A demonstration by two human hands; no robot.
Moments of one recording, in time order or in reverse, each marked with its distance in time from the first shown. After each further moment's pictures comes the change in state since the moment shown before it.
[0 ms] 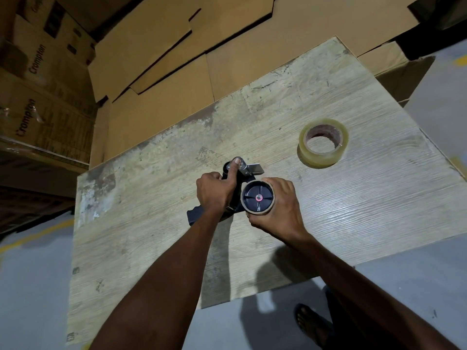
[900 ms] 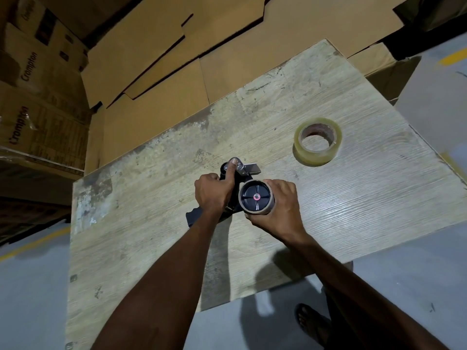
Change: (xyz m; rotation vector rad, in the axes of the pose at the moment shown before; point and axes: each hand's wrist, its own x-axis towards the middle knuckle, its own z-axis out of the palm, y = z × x) left_hand 0.000 -0.001 0.001 0.021 -0.007 0.012; right_hand -0.007 0.003 -0.001 -0.043 0.003 0.021
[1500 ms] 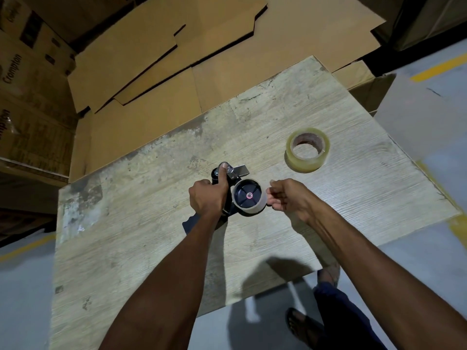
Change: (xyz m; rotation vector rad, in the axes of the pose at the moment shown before) left_hand -0.001 0.010 -0.005 0.002 0.039 -0.152; right_hand 0.055 -0.012 -0.062 0.824 -0.368 0.985
